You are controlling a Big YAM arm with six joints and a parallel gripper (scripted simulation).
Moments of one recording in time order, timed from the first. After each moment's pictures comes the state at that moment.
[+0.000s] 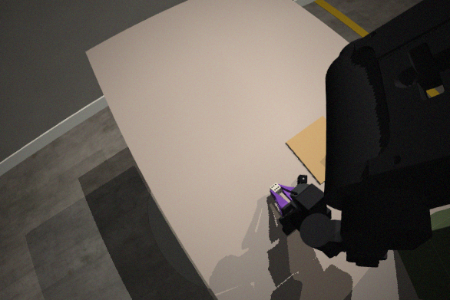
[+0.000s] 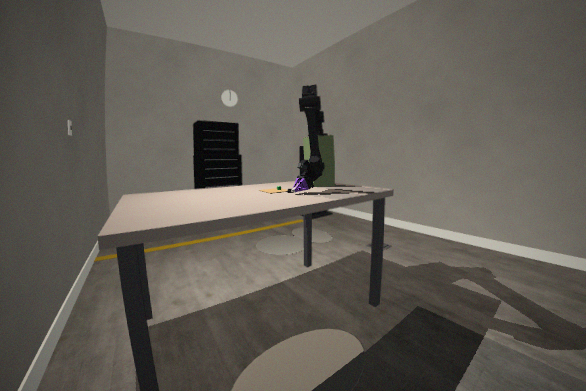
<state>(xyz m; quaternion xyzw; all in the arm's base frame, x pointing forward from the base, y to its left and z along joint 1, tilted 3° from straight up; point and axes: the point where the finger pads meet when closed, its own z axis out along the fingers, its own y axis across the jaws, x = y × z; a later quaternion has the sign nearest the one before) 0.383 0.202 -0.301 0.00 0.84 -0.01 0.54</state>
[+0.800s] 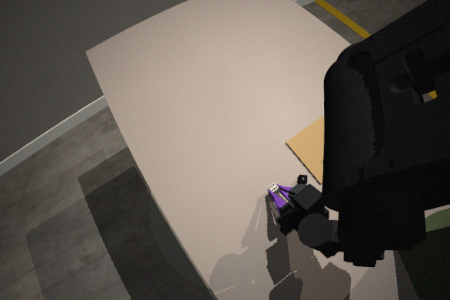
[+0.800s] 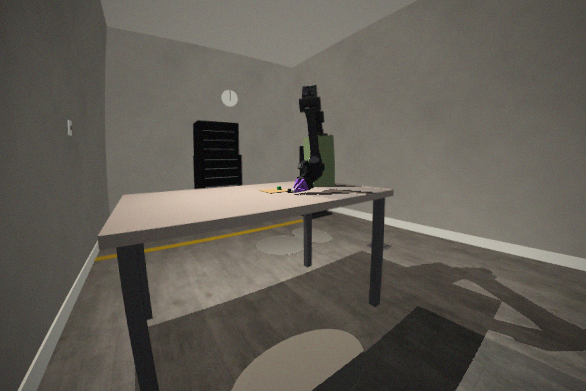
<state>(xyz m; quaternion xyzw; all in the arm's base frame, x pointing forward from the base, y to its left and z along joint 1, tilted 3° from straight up) 0.386 0.205 -0.304 0.00 0.84 -0.01 0.54</state>
